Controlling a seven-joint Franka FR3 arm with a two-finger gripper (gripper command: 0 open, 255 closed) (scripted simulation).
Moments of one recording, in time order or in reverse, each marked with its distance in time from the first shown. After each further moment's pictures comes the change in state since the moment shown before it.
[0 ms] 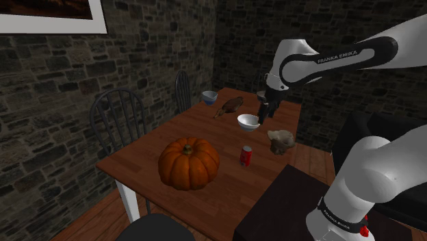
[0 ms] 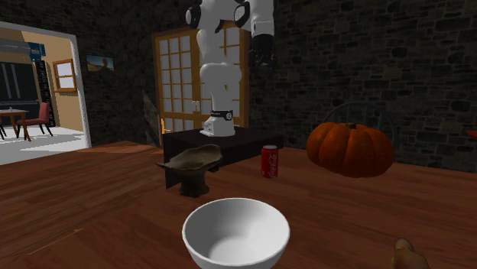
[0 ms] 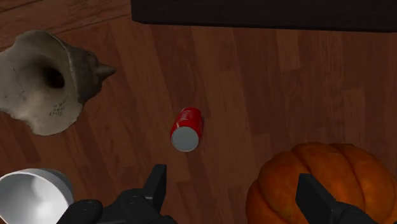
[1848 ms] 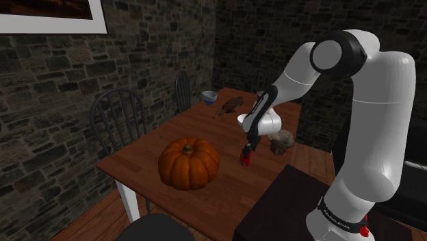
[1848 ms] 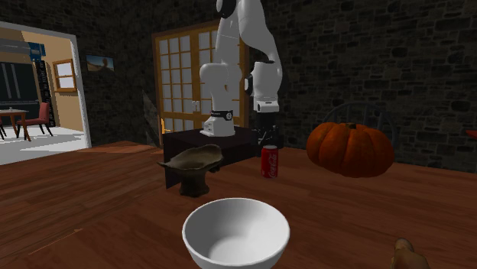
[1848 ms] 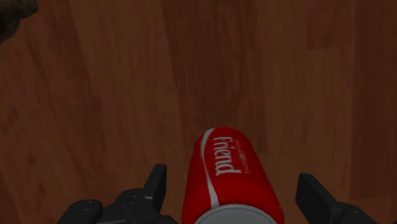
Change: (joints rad) arm -0.024 0.927 -0.049 0.102 0.405 0.742 -0.495
